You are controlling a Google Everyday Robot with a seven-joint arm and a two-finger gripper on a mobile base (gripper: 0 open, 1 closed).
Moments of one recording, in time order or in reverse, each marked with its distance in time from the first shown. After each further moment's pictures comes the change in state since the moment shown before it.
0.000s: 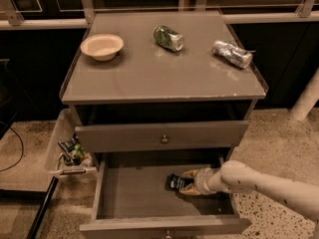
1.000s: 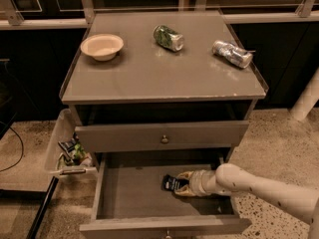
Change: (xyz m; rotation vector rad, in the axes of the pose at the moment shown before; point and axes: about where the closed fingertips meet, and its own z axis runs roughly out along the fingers) arm -0.004 0.006 0.024 0.009 -0.038 -0.008
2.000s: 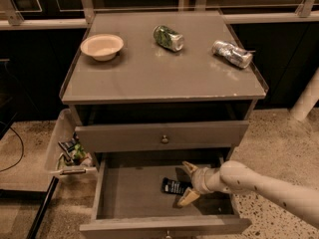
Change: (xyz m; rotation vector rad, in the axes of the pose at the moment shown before) arm -0.009 -0.006 -0.013 -0.001 -0.026 0.000
